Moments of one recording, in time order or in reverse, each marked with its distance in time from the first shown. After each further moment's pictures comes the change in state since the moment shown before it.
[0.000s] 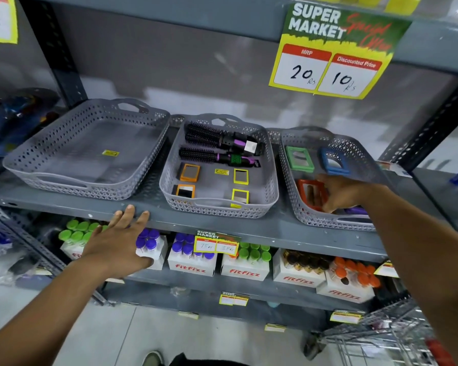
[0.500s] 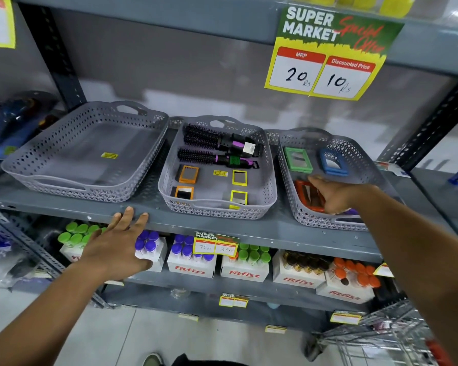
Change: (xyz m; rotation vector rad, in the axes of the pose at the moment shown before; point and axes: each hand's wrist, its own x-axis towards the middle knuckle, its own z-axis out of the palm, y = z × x) left_hand 0.000 0.000 0.001 -0.002 -0.002 -0.006; right_hand 0.001 -0.009 0.006 -0.168 -0.068 0.075
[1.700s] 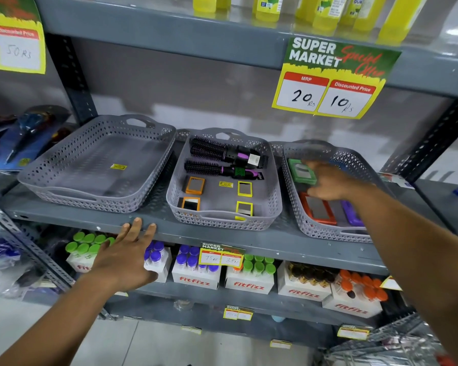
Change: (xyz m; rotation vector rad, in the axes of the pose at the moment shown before) left_hand -0.001 0.000 0.001 -0.002 -0.002 0.002; right_hand 0.020 -0.020 -0.032 0.125 0.382 -0.112
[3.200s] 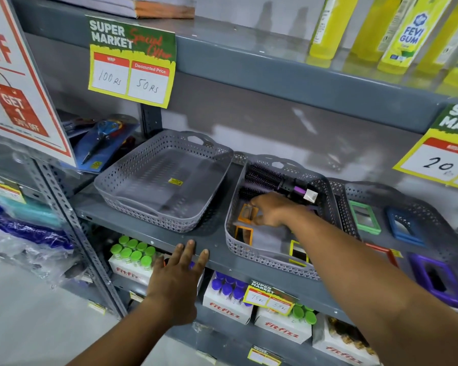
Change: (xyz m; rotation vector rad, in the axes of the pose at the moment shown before) left_hand -0.004 0.002 -0.003 0.076 0.017 0.027; right_hand 0.087 -0.233 0.051 -0.176 -0.244 -0.358
